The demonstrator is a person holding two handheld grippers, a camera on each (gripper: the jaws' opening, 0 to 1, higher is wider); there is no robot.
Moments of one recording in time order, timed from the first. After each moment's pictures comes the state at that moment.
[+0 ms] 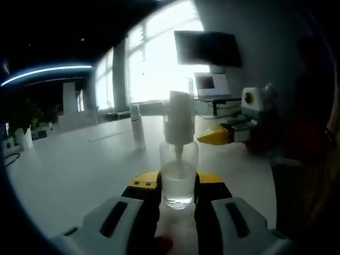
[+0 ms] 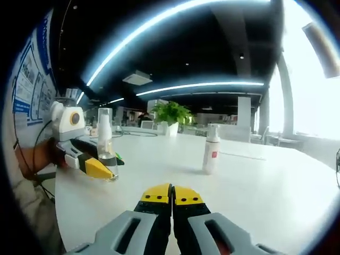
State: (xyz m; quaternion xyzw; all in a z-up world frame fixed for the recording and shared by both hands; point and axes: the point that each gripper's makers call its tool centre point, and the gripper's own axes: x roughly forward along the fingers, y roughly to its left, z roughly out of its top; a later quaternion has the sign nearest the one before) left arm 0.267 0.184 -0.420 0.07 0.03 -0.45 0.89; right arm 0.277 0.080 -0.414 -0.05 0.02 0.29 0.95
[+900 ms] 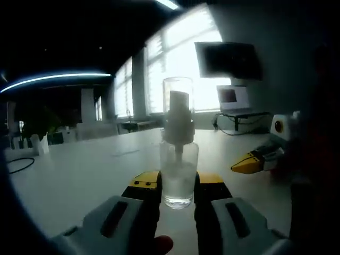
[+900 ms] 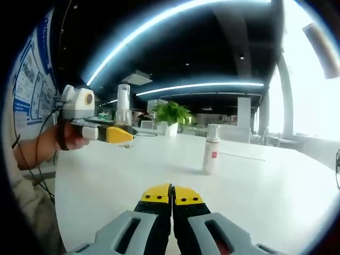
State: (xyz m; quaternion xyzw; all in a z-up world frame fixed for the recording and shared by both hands) left arm 0.318 0.205 -0.364 0.05 0.00 -0.38 0.92; right arm 0.279 0.076 -0.414 -0.05 0.02 0.29 0.95
